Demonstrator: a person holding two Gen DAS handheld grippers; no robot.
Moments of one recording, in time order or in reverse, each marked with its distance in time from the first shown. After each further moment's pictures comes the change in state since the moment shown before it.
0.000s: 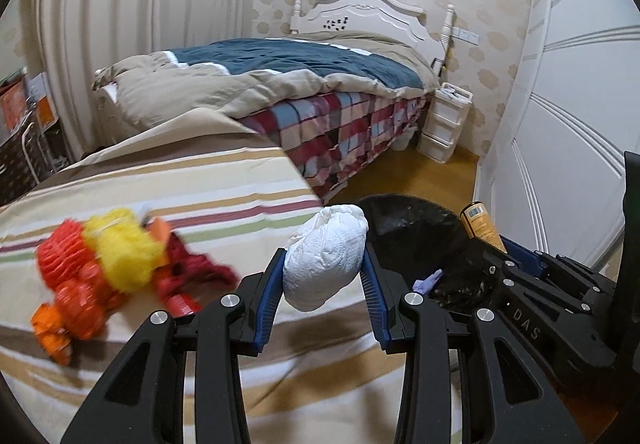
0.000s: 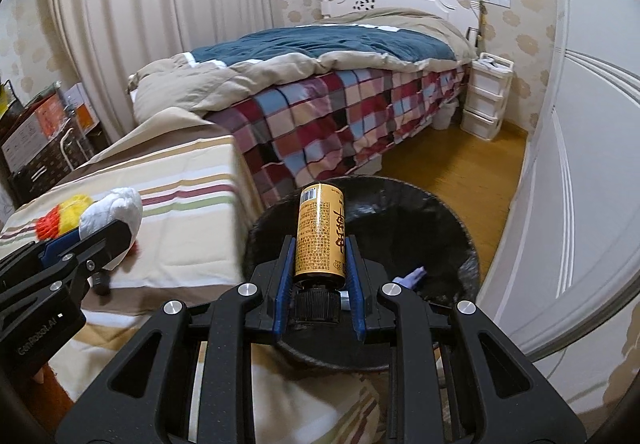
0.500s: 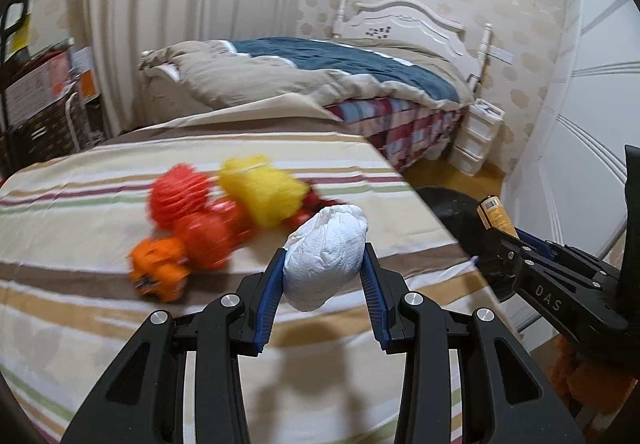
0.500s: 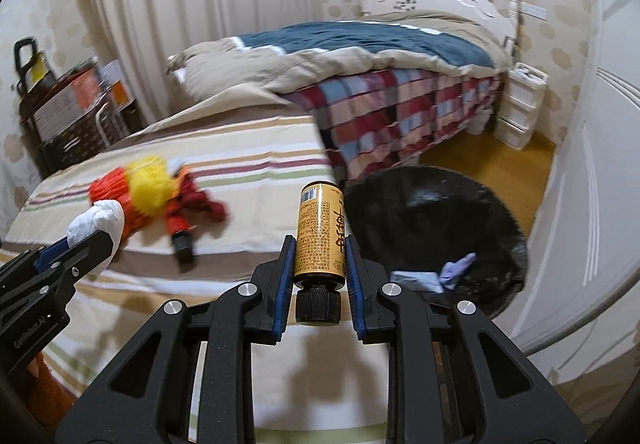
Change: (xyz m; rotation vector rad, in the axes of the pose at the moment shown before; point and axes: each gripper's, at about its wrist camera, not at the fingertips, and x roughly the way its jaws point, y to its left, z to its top) left arm -0.069 0.076 -0.044 -0.096 -0.018 0.083; right arm -0.032 0.072 -0.021 -0.075 0.016 0.088
